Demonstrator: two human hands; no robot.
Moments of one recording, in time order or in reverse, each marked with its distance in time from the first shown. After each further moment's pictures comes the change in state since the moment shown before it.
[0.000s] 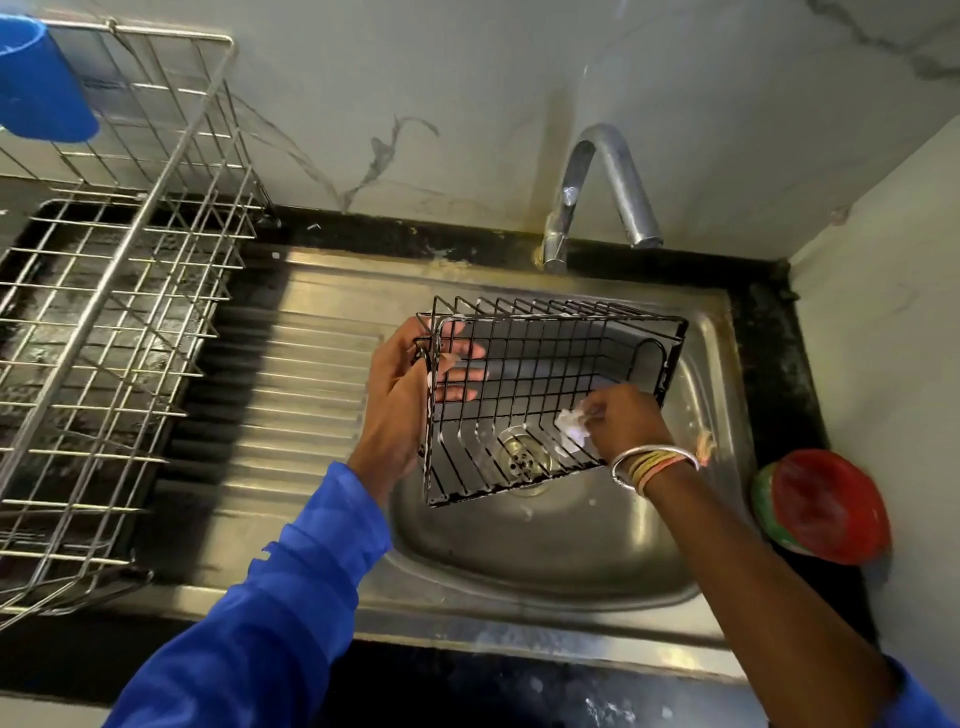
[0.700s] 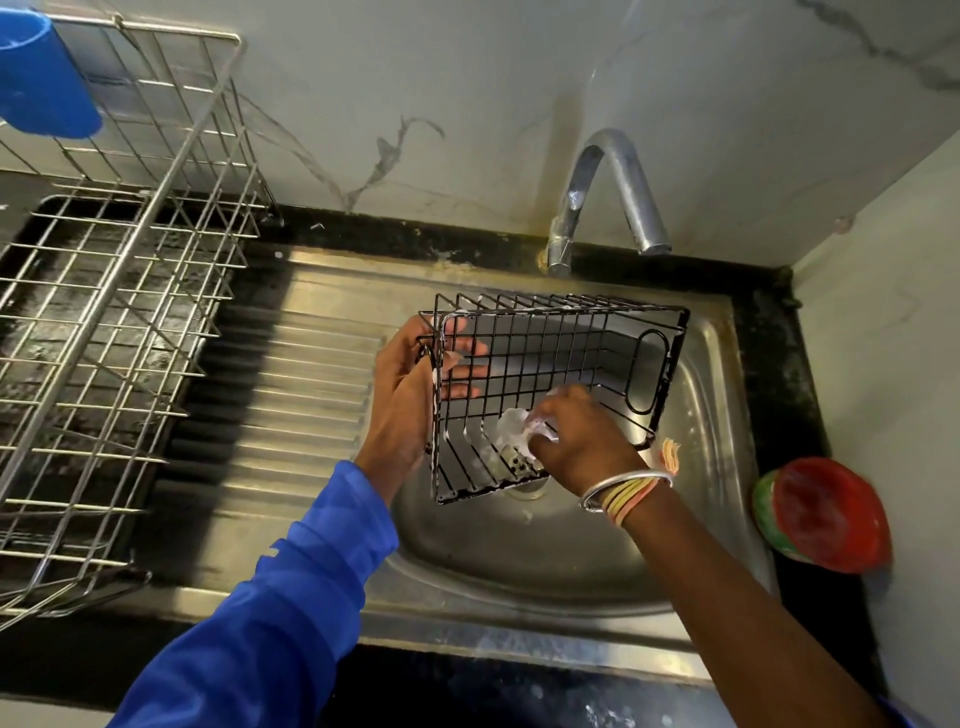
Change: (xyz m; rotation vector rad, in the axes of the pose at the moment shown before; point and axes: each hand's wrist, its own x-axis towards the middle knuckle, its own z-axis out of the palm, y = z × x) left_hand 0.005 -0.003 0.002 -0.033 0.034 0.021; right_hand -0.024 -0.038 0.011 -0.064 -0.117 -0.225
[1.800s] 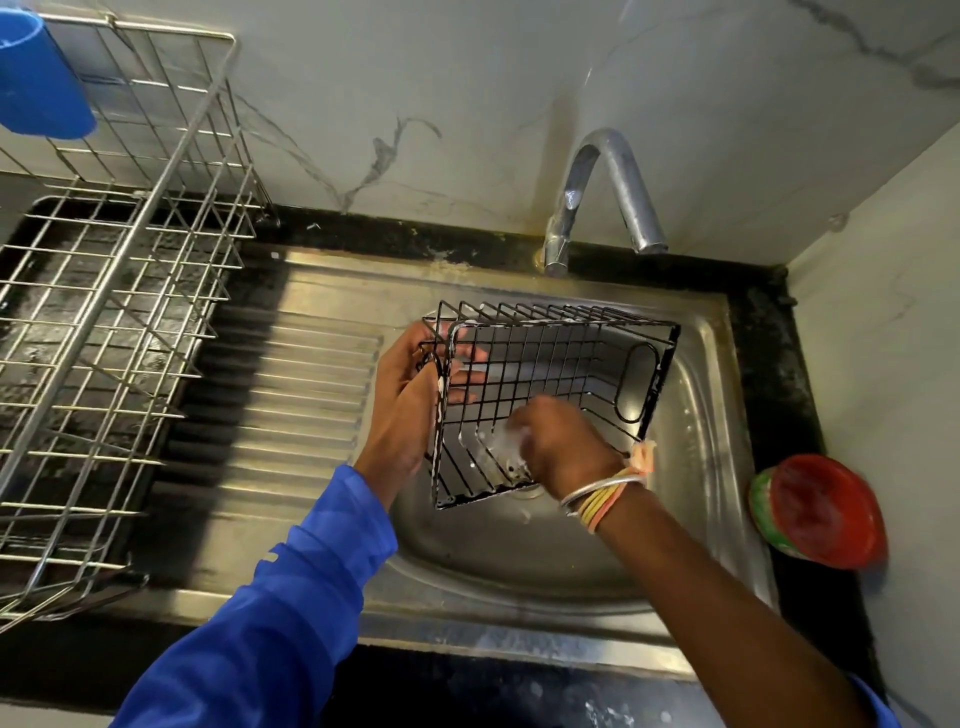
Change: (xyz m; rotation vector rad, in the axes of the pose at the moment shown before) left_hand -0.004 -0.001 -0.001 0.054 -0.005 0.036; right_hand 0.006 -0.011 0.011 -0.193 -0.076 -0.060
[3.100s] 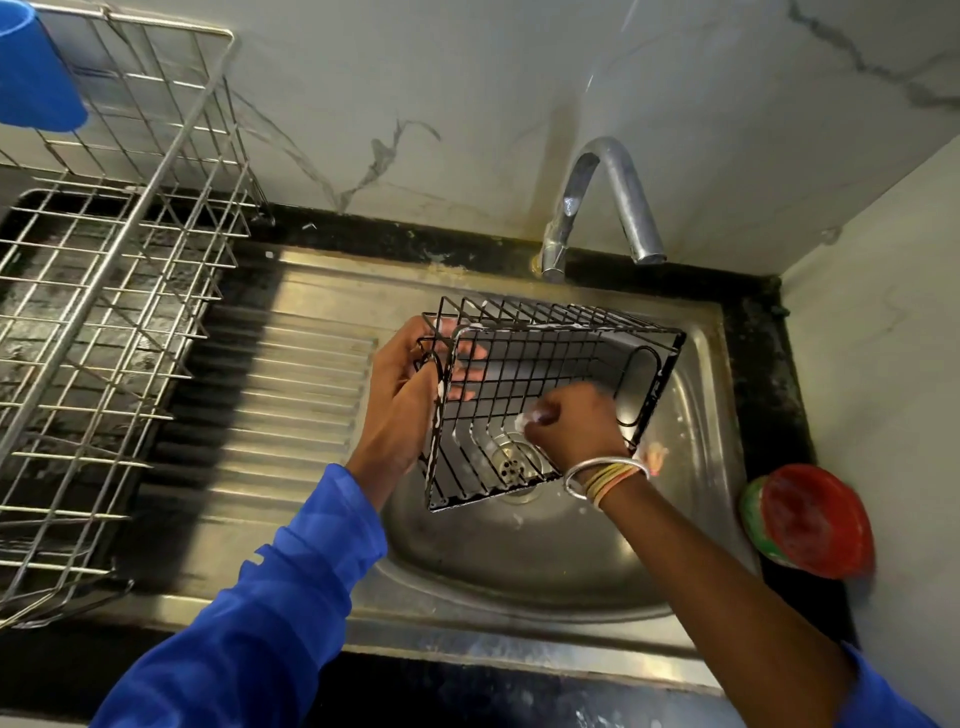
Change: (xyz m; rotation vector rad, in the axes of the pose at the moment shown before) left_hand 0.003 0.009 0.001 0.057 -0.028 0.055; right_hand 0.015 0.027 0.000 0.208 0.198 0.181
